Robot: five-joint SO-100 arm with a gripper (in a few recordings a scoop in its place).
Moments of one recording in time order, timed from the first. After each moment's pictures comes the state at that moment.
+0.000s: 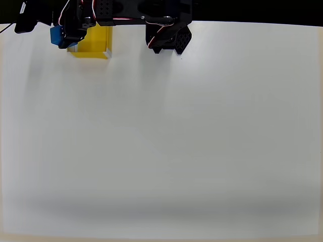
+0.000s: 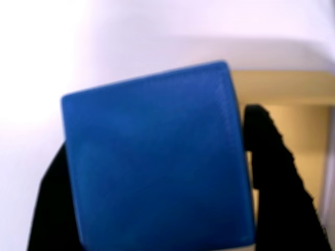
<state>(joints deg) 87.5 117.6 118.4 52.4 -92.2</state>
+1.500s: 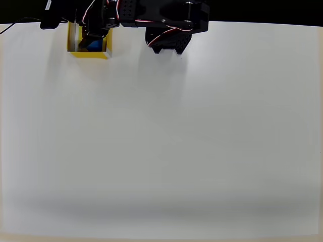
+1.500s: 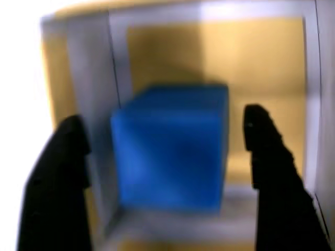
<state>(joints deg) 91.0 139.7 143.6 48.9 -97.6</state>
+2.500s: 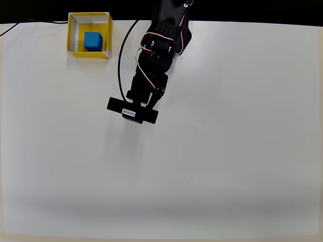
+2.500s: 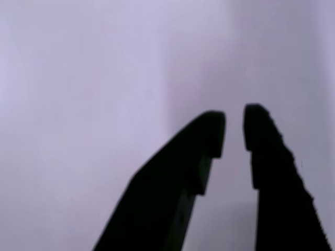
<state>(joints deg) 11.2 181.7 176.5 44.1 -94.1</state>
